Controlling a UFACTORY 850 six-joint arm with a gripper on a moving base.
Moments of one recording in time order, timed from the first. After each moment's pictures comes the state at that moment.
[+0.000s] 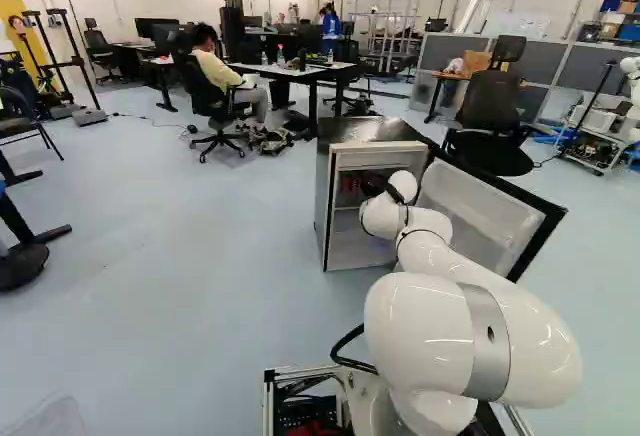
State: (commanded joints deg) arm -19.9 -112.6 -145.5 -10.8 56.6 0.0
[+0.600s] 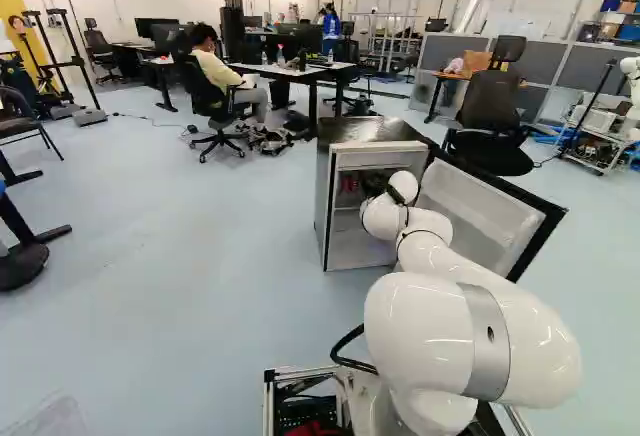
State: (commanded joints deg) arm -19.8 -113.0 -146.8 -10.8 54.0 0.0
